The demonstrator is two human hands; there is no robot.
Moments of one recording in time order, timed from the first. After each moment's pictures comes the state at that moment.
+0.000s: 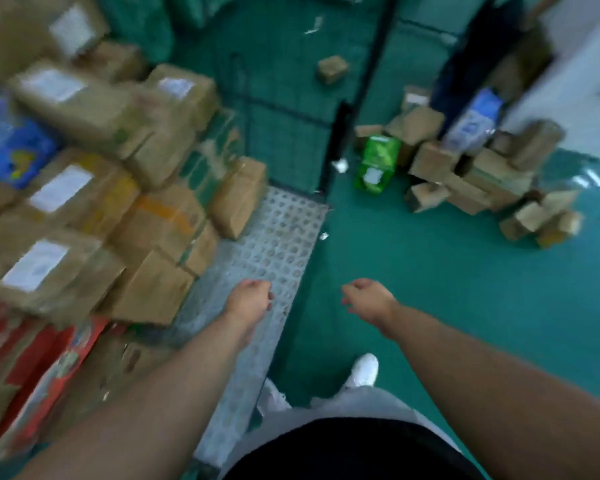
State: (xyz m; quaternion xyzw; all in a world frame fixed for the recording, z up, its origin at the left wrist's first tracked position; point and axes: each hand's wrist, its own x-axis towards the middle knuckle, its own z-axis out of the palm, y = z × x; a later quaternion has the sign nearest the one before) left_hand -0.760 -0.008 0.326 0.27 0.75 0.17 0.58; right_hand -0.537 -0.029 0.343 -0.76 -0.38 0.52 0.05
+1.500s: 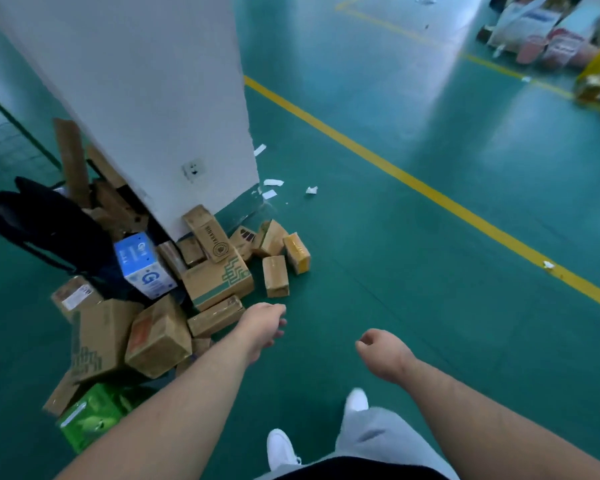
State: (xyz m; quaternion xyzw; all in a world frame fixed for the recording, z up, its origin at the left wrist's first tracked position) left_hand 0.249 0.244 0.382 0.67 0.42 -0.22 0.57; right_hand 0.283 0.002 0.364 -0.90 0.03 0.39 0.21
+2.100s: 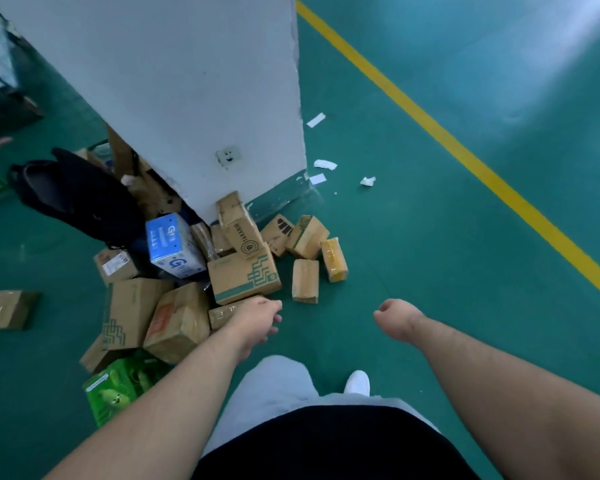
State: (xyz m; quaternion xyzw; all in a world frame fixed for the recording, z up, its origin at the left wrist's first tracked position) left_hand 0.459 0.324 0.352 0.64 0.52 -0.20 0.54; right_hand 0.611 0.091 0.303 -0.87 -0.05 0.48 0.12
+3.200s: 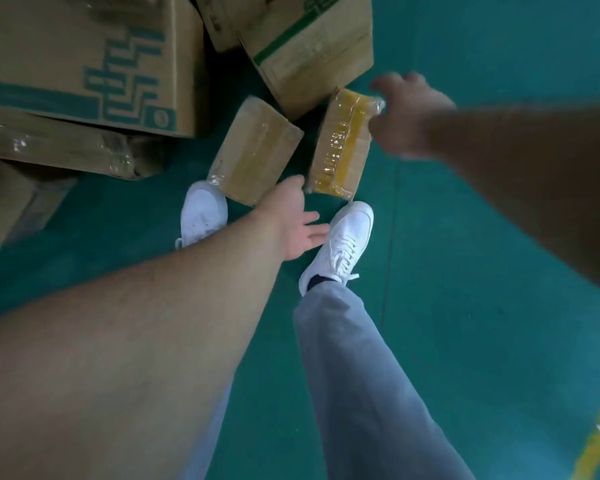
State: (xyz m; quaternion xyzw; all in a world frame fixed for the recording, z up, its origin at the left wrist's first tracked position) left_hand 0.754 0.345 -0.226 0.03 0.68 -0.14 0.72; right_hand 0.950 0.345 -0.222 -0.81 -0.38 0.43 -0.14
